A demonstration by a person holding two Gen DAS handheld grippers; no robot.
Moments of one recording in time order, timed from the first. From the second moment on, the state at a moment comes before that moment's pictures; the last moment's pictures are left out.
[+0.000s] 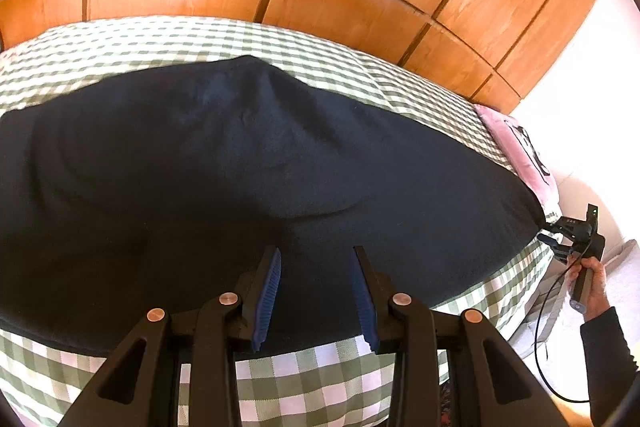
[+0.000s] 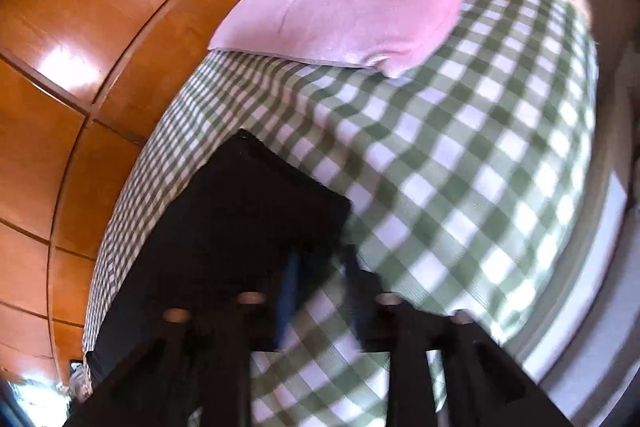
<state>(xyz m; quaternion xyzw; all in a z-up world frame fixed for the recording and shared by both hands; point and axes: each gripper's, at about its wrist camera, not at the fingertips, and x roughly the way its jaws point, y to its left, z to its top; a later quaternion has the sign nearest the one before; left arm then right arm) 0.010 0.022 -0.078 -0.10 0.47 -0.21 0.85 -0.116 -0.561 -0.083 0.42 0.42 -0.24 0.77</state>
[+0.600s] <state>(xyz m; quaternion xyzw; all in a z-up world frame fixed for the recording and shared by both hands) -0.010 -0.030 -0.093 -0.04 0.48 -0.27 0.83 -0.027 -0.315 -0.058 0.25 0.54 0.09 0.80</state>
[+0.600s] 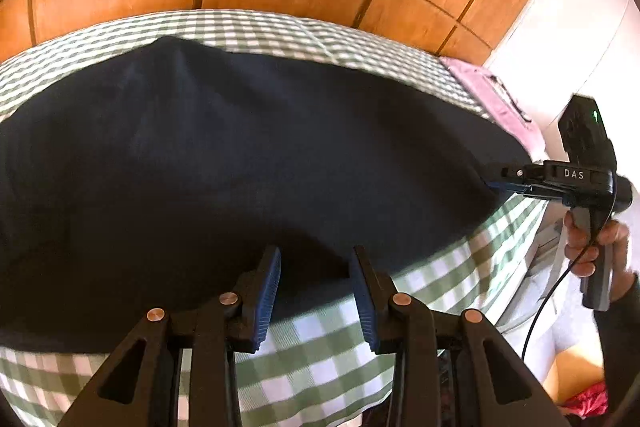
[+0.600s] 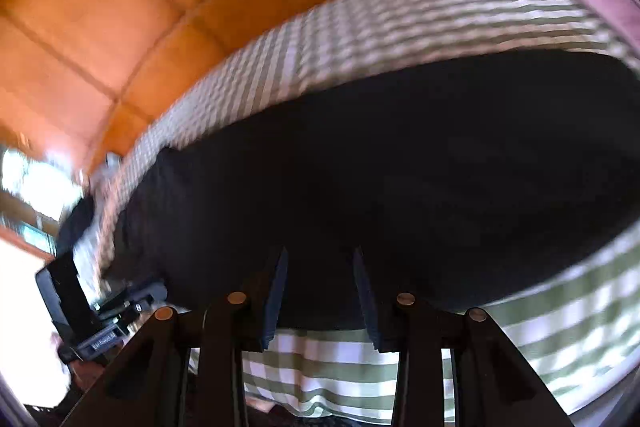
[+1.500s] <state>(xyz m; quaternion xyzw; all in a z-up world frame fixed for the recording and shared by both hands) 0.007 0.084 -0.097 -0.10 0.45 -0.14 0.88 0.139 -0.149 -0.040 0.26 0.54 0.36 0.72</state>
